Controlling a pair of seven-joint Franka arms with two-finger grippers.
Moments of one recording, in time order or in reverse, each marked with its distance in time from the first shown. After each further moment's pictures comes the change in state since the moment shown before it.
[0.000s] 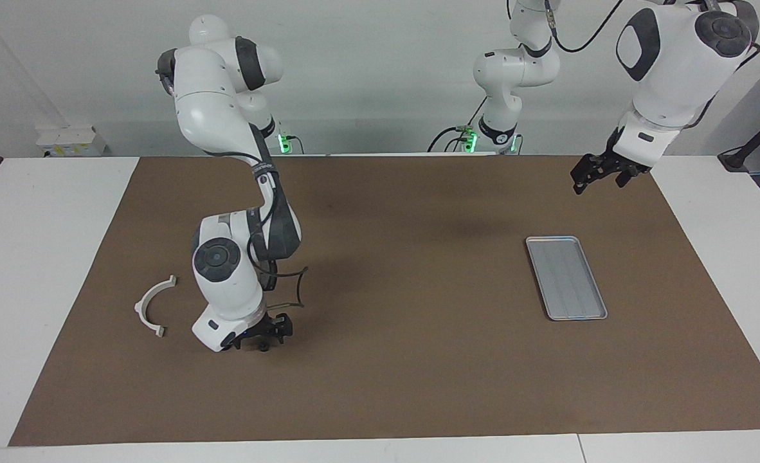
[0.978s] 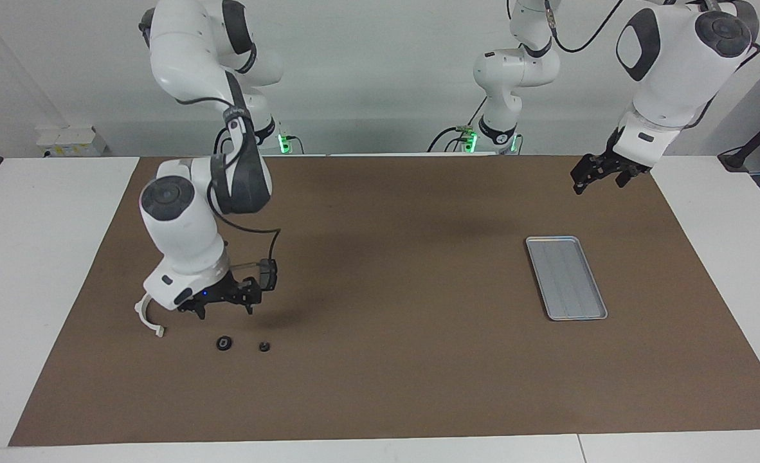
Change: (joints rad) left arm 0.000 0.000 0.000 0.000 0.000 0.000 0.000; right arm -0.053 -0.339 0.002 -0.203 0.001 -0.113 -0.057
